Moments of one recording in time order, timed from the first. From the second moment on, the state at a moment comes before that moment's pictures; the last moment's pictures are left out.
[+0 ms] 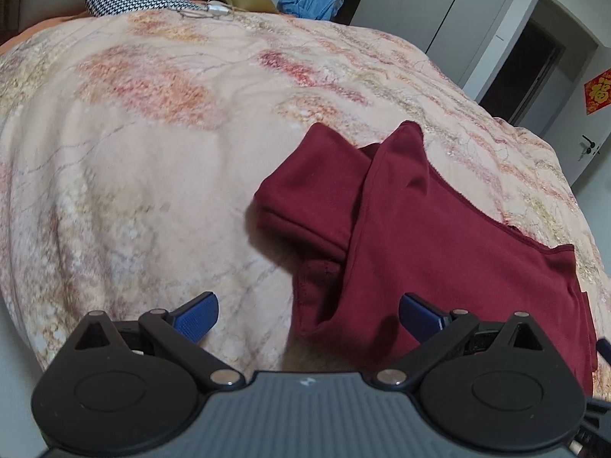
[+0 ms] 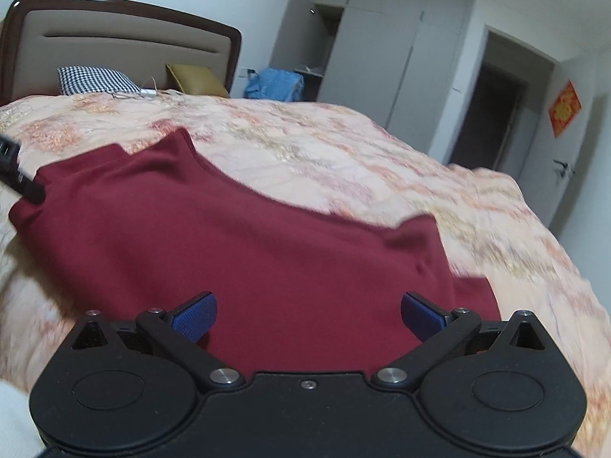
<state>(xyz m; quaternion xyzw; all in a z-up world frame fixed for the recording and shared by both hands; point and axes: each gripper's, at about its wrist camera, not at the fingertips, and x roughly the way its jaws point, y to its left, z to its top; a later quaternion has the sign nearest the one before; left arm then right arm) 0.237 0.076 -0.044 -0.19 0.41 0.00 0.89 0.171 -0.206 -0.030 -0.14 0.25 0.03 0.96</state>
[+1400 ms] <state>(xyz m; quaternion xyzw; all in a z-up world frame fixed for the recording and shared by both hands) 0.288 0.064 -0.060 -0.21 0.35 -0.03 0.91 0.196 -0.157 -0.084 -0.22 0.18 0.01 0.96</state>
